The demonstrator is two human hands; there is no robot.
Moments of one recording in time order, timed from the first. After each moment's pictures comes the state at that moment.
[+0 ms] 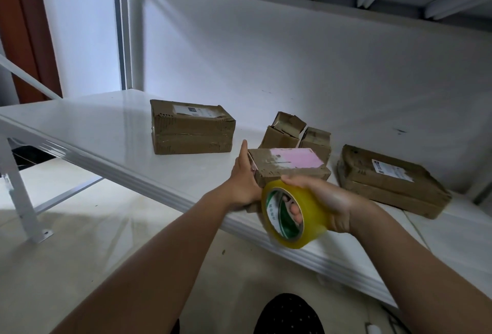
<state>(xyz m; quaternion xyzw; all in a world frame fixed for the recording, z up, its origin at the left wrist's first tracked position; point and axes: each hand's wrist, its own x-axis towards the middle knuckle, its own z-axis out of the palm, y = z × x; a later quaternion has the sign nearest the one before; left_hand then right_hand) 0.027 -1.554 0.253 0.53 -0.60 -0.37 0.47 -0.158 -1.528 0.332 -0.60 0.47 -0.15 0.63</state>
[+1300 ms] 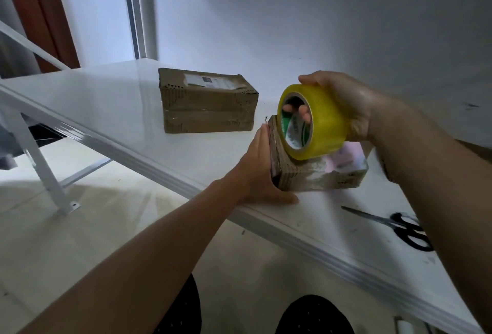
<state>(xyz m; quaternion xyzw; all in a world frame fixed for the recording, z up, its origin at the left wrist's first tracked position) 0.055 -1.584 0.224 0.57 -0.73 -0.12 0.35 -0.087 -1.619 0.392 -0.57 0.42 -0.21 0.67</state>
